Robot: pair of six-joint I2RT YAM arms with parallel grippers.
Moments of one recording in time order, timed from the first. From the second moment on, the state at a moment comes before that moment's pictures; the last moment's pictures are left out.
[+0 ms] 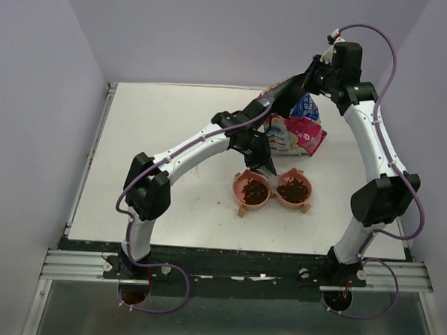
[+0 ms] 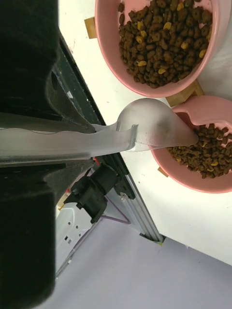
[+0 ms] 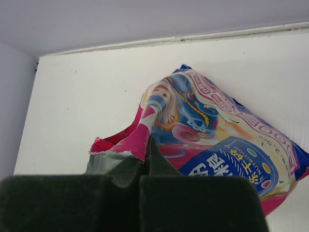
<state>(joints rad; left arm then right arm) -0.77 1.97 1.82 -0.86 0.47 -1.00 0.17 1.80 1.94 -0.57 -0.18 0.38</state>
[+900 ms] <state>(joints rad) -0.83 2.09 2.19 -1.16 0.28 -0.87 0.17 1.80 1.94 -0.57 -0.18 0.38</state>
